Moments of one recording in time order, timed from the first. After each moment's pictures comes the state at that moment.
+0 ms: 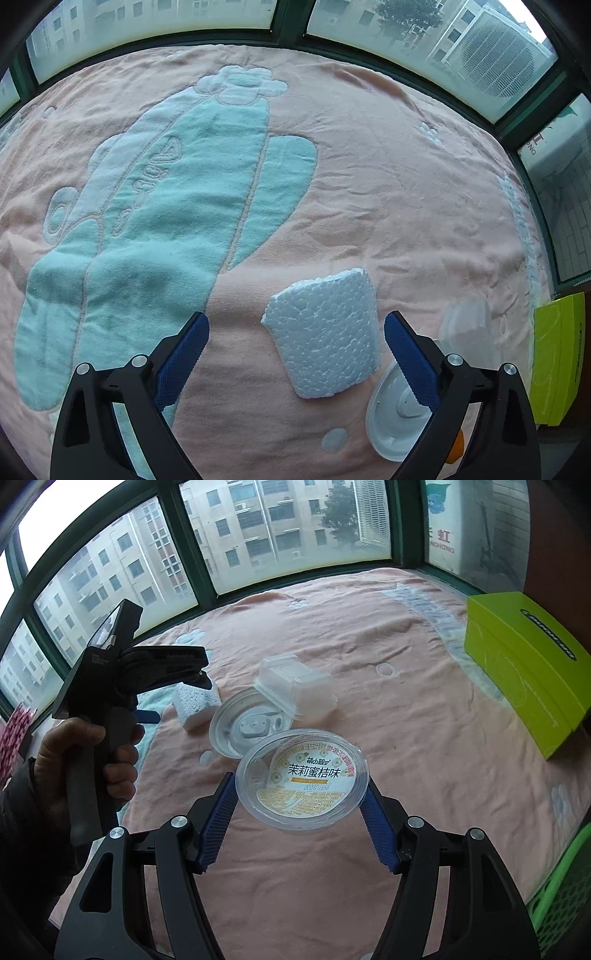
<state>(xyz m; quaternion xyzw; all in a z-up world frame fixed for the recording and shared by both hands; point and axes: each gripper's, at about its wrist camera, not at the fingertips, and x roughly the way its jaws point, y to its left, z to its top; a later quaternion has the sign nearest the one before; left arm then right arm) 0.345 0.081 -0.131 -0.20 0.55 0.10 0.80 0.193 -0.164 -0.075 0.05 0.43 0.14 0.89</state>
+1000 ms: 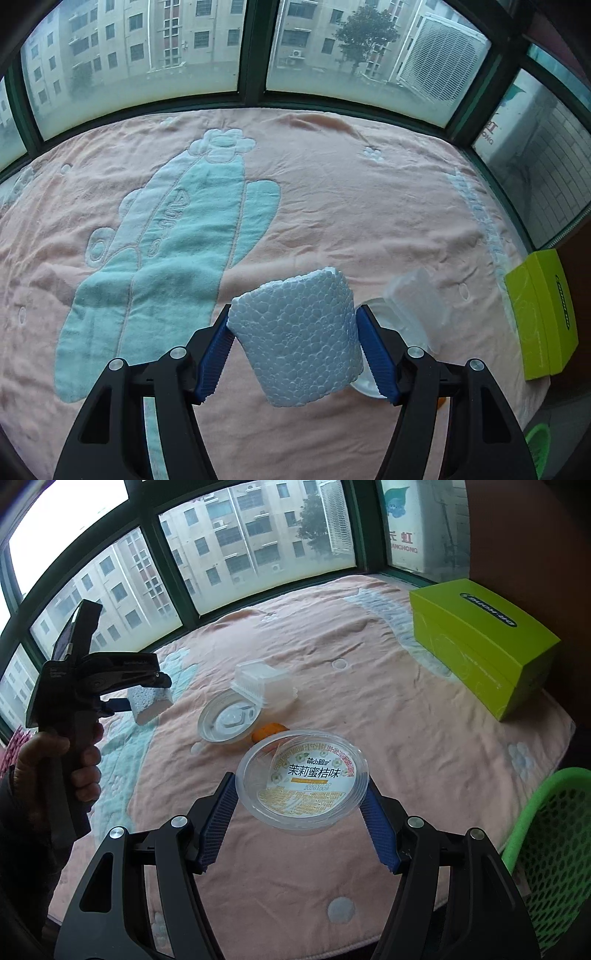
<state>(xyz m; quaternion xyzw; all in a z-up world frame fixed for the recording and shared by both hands) 0.282 0.051 -0.058 -0.13 0.48 0.06 0.86 0.134 -0.207 -0.052 0.08 0.41 0.10 0.90</state>
